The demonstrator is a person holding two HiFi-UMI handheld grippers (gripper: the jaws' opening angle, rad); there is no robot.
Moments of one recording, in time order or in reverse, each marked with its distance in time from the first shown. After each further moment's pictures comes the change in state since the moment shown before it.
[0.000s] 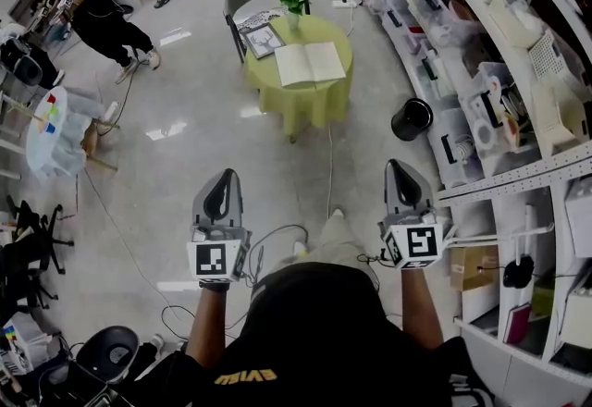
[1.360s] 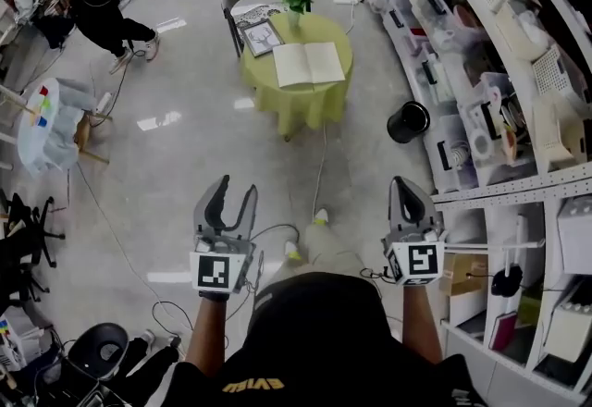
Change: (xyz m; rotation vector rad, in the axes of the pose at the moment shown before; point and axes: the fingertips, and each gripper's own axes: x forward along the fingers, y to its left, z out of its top) left arm 0.021 -0.018 -0.002 -0.043 0.022 -0.065; right arm 0.006 -0.015 -0.009 -0.043 0.107 0.002
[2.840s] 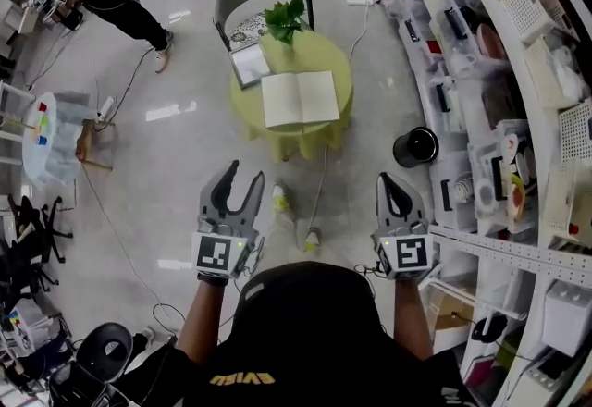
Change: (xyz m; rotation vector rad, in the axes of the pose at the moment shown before) left arm 0.288 0.005 0.006 -0.004 0.088 -0.022; right arm 0.233 -0.147 -0.008 0.046 0.033 0.137
